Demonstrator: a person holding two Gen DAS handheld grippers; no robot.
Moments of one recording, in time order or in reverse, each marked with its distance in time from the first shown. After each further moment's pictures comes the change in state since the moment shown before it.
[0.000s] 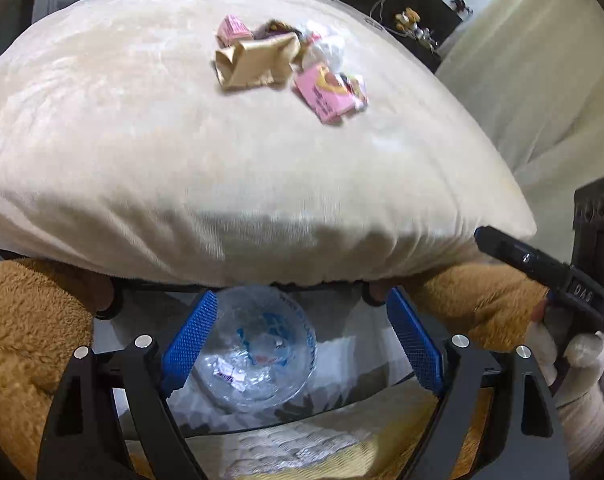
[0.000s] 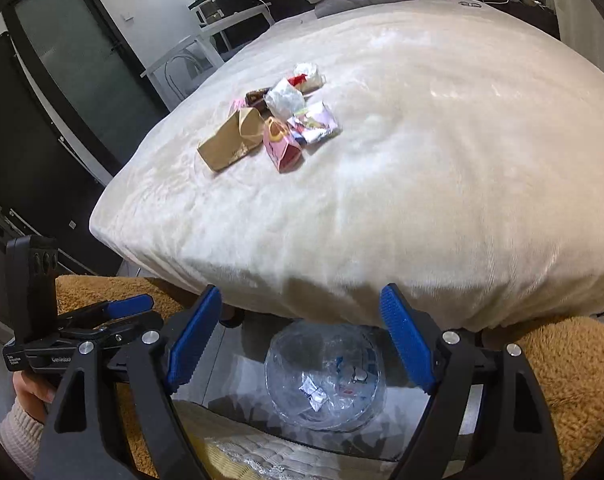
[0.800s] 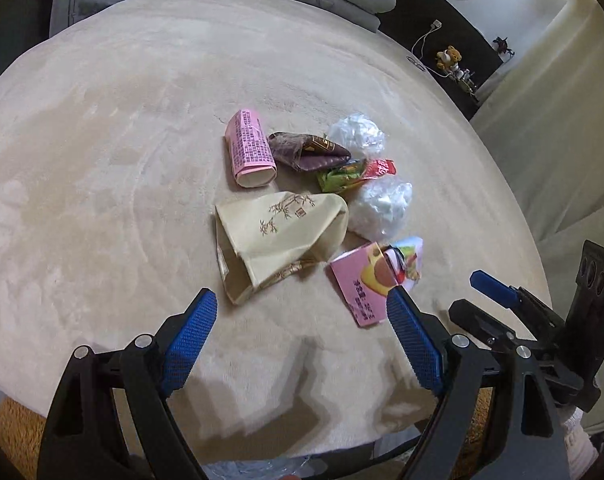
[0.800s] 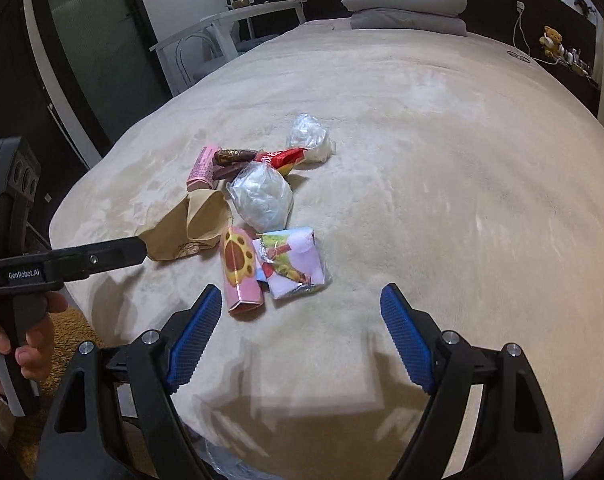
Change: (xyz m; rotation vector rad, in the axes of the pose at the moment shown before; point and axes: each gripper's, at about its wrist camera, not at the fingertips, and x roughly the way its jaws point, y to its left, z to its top) left arm 0.049 0.021 0.166 -0.105 -0.057 0.082; right arm 0.094 -0.010 0.141 -0.230 0.029 -0.063
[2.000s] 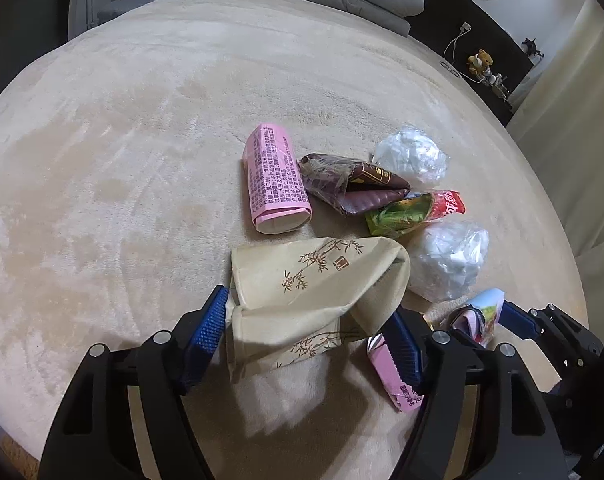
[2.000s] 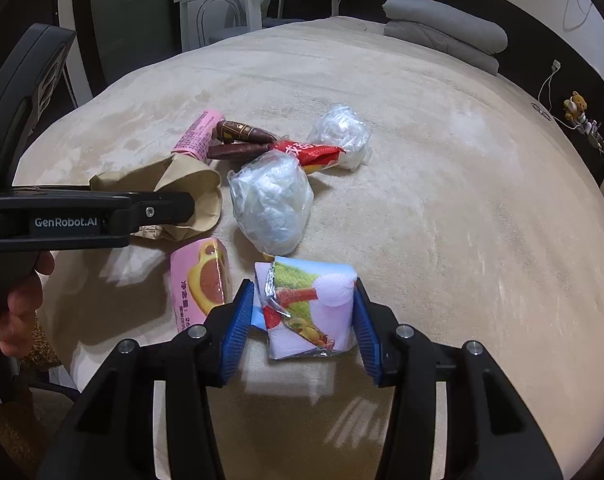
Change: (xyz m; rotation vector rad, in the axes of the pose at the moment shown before) left arm 0.039 0.010 0.027 -0.010 -0.042 0.126; right arm 0.052 0.029 0.015 -0.219 0.022 -0.115
